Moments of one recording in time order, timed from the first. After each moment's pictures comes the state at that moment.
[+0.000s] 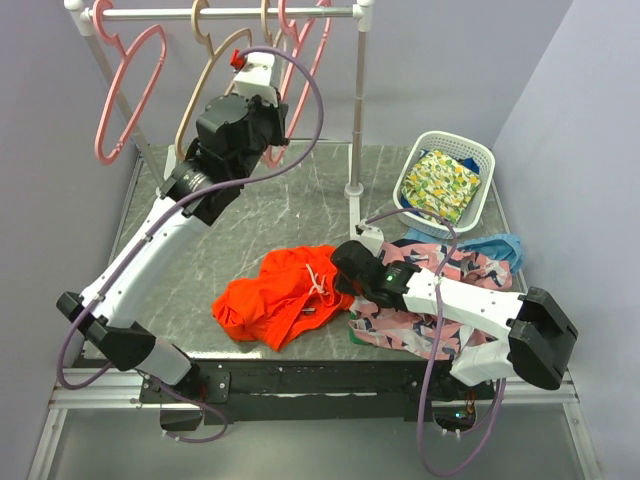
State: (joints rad) left arm -0.66 1.50 1.84 -0.31 -0.34 -0.07; right arm 0.94 1.33 0.85 -0.40 0.39 0.98
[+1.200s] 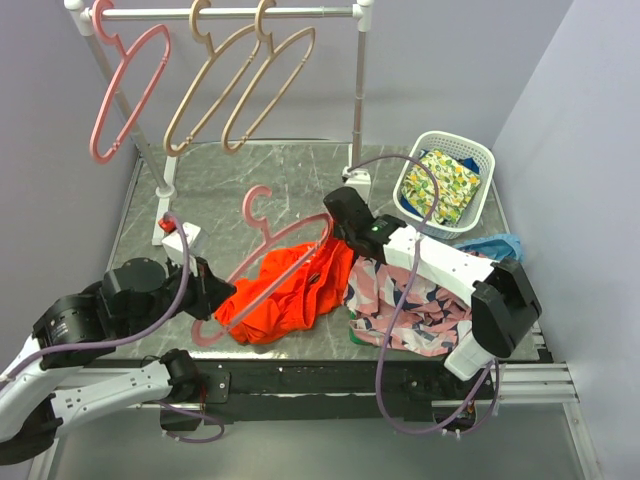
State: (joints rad) left arm -1.00 0.62 1.20 -1.02 -0.23 -0.51; right arm 0.75 1.57 1.19 -0.34 0.53 0.53
